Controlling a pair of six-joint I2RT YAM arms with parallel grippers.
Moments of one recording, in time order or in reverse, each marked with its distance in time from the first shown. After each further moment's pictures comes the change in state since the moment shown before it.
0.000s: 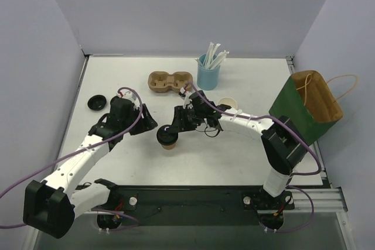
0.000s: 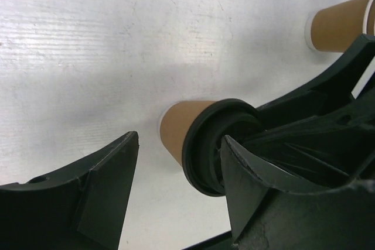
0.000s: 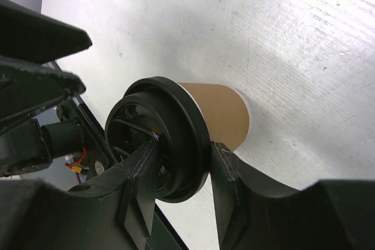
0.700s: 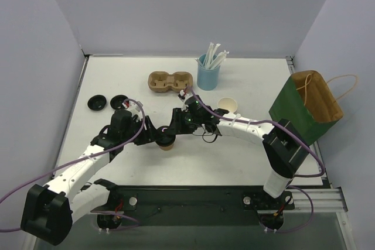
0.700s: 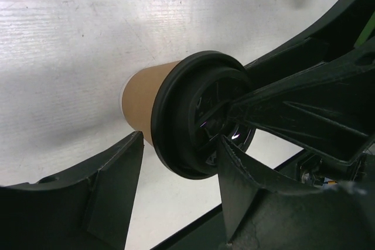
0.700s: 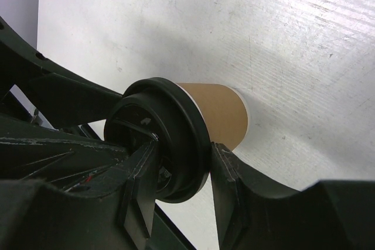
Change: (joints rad) left arm -0.007 -0.084 -0.200 0.147 0.213 -0.007; right arm 0.077 -0.036 -0.030 0.024 0.165 0.138
